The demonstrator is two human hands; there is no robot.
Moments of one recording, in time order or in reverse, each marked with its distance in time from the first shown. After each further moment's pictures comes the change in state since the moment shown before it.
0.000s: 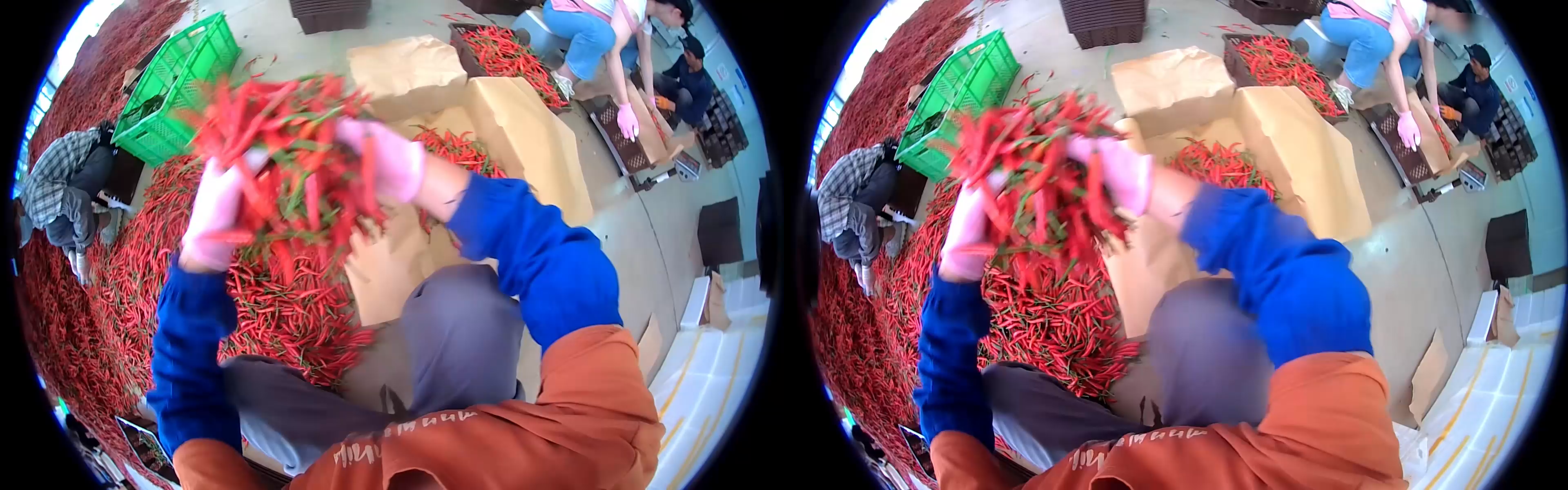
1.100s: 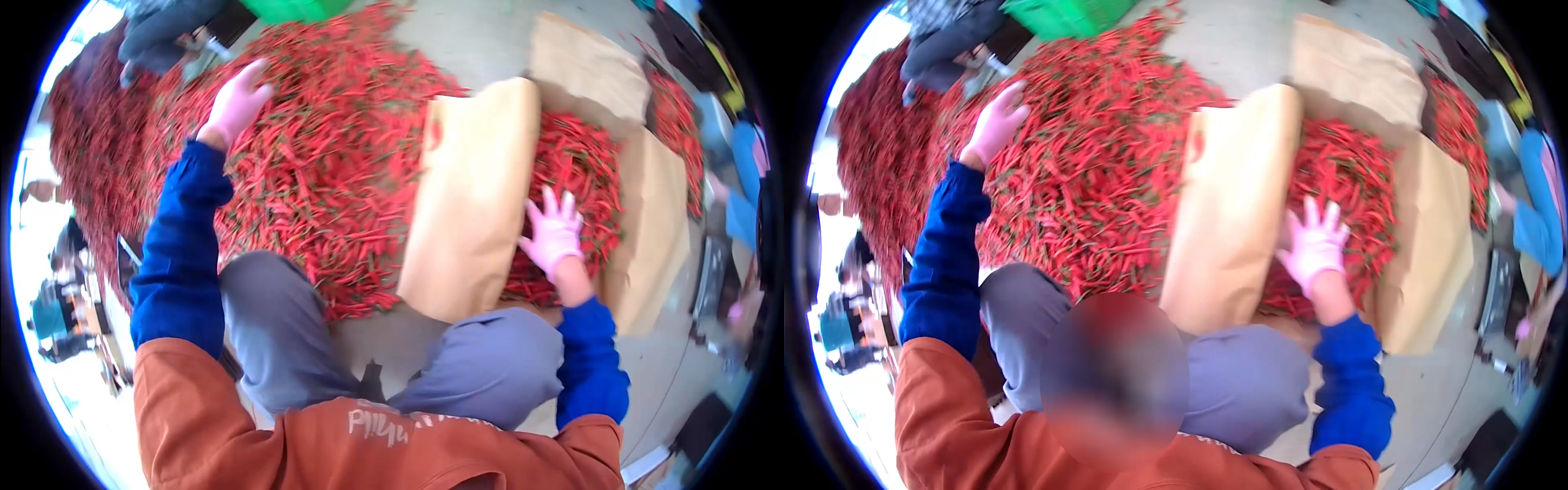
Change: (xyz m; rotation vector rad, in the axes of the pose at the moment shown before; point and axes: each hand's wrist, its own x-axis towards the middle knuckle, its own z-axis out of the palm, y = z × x) left_hand 0.001 -0.055 -0.225 1.352 0.392 0.000; right_hand -0.114 0.100 -0.140 -1.850 -0.336 0.893
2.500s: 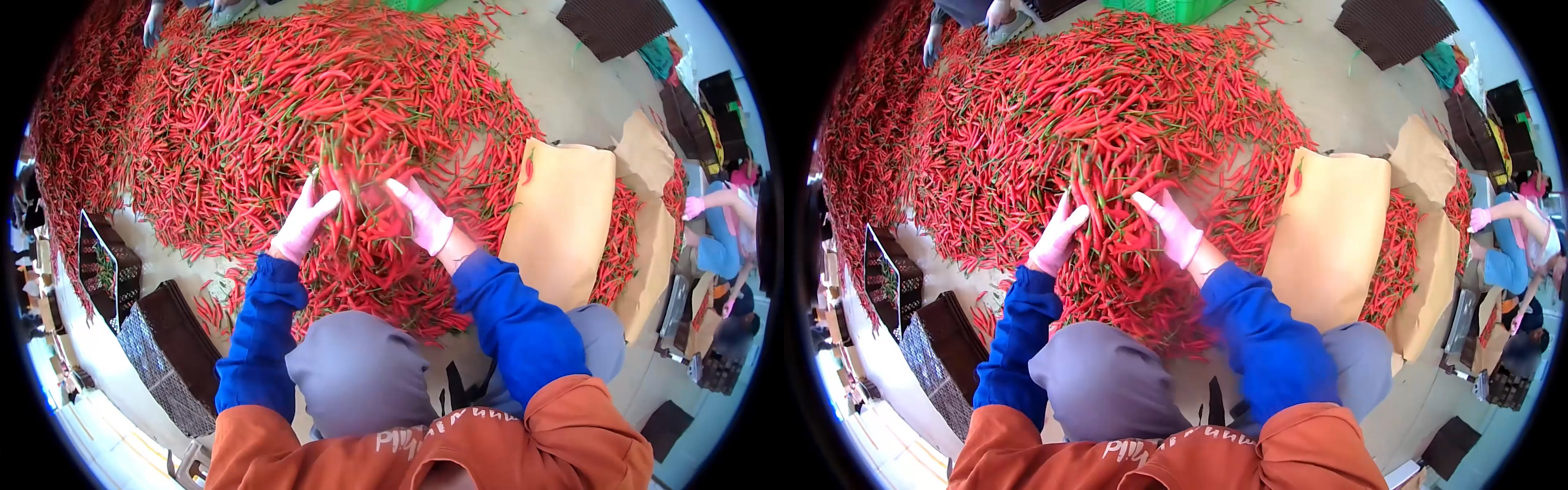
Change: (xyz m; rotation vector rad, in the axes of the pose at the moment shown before) left_hand -0.202 -0.143 0.016 -1.474 -0.111 -0.589; right_hand 0.084 -0.440 -0.058 2.160 -0.702 -0.483
